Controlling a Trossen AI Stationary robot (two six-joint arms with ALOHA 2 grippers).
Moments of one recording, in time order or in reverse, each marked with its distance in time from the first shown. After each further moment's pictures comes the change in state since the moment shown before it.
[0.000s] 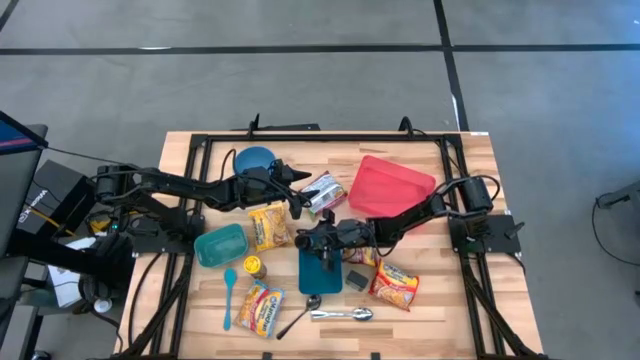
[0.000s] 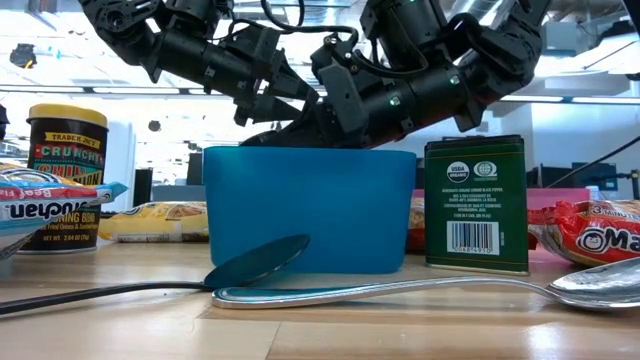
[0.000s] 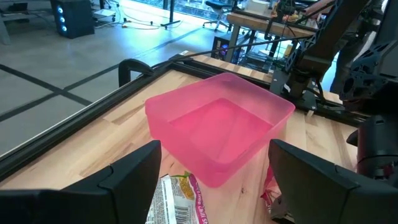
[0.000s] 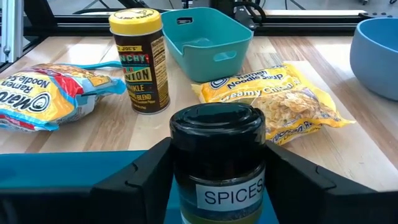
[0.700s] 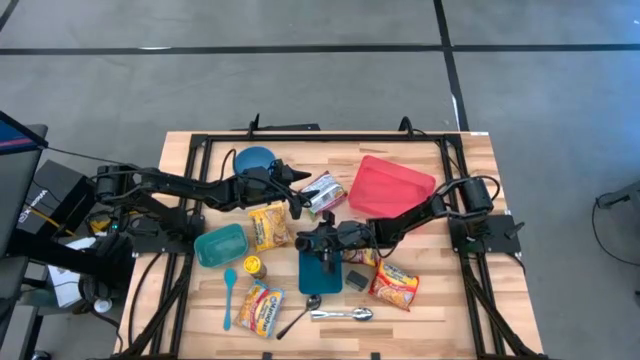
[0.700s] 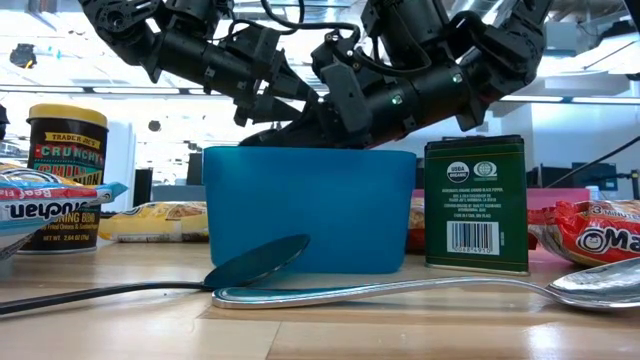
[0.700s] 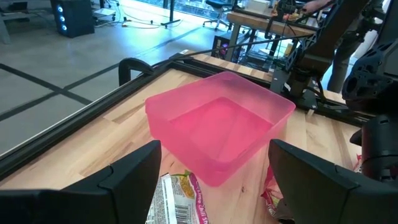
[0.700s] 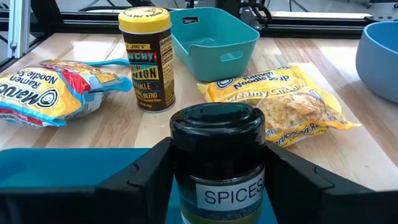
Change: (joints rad) left arm 0.000 0.000 0.000 -0.004 0.000 0.000; right arm 0.007 -0.007 -0.001 -0.010 0.001 -0.019
